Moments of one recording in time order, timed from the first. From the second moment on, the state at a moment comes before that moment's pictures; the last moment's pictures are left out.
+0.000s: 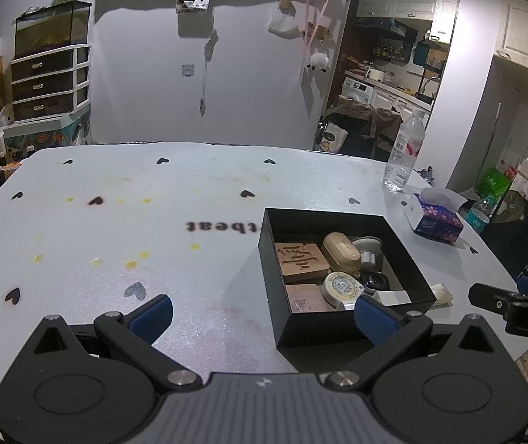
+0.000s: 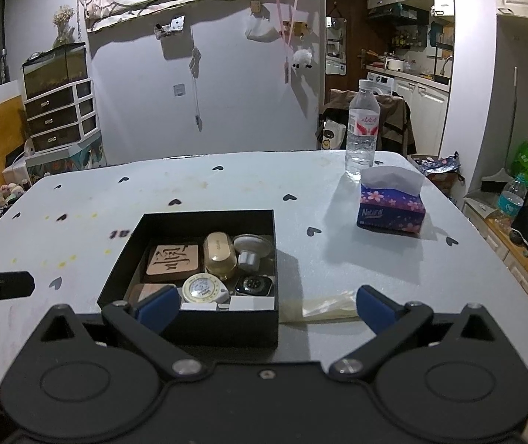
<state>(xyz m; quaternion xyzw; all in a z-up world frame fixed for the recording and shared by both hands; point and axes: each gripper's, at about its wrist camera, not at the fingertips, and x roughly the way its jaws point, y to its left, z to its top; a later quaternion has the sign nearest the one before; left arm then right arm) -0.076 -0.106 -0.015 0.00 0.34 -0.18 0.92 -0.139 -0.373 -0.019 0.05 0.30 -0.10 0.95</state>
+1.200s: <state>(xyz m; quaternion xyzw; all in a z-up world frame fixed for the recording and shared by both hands) -0.076 -0.103 -0.015 0.00 0.34 -0.18 0.92 -0.138 -0.373 -0.022 0.05 0.30 -0.09 0.95</state>
